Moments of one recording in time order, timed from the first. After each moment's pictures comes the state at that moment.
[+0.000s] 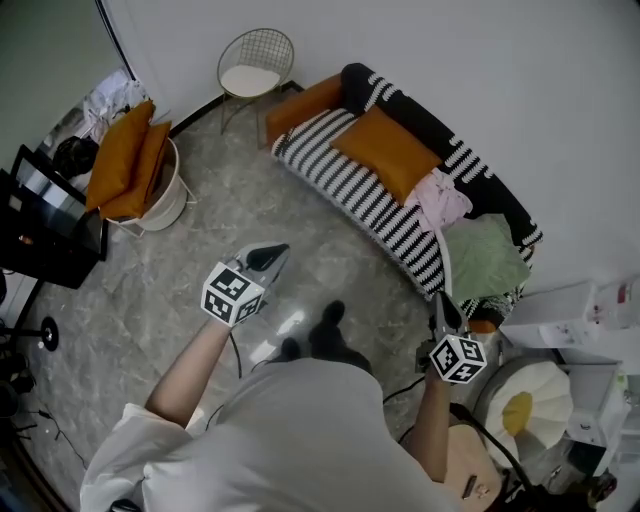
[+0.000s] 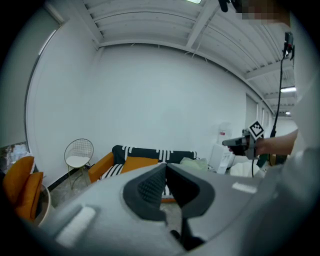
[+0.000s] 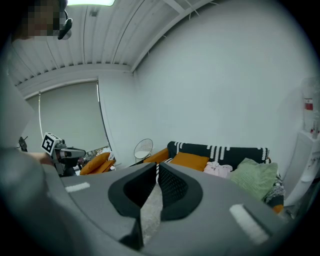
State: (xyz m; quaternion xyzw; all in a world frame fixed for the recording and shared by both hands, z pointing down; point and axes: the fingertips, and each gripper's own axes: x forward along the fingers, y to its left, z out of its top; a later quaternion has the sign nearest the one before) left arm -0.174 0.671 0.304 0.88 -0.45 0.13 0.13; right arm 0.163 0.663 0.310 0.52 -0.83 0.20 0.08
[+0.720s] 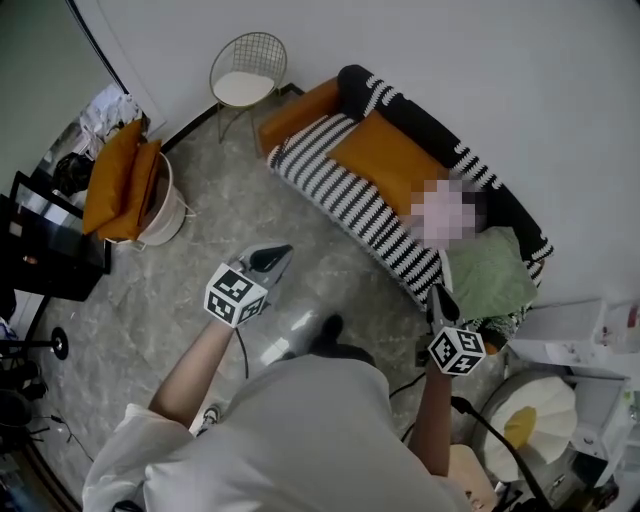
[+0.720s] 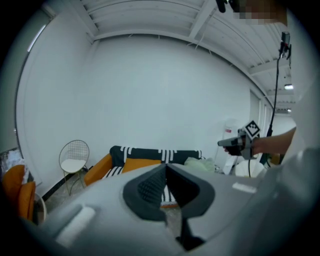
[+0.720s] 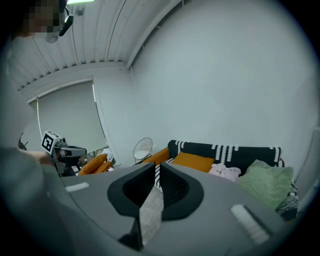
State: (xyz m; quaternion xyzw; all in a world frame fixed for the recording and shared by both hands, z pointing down) left arm -0.130 0.509 0.313 0.87 -0.44 0.15 0.13; right arm 0.185 0.487 0.335 0.49 -0.84 0.23 0.09
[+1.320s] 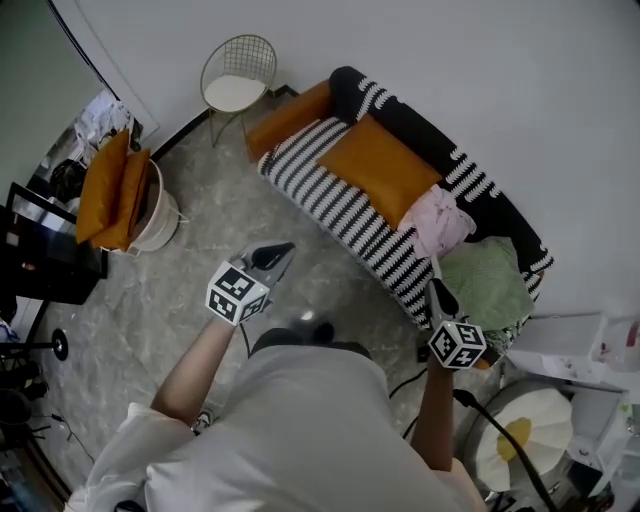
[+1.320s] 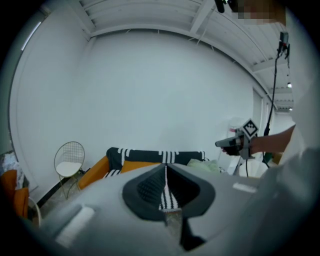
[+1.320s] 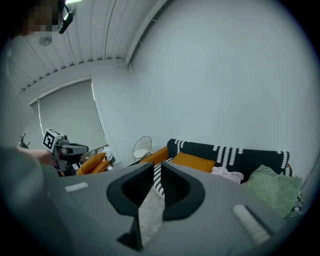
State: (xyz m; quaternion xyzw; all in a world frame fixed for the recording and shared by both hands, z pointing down) left arm -0.072 0.404 0.321 0.87 -0.44 0.16 0.13; right arm 0.229 0.375 0.350 0.47 -0.85 0.23 0.10
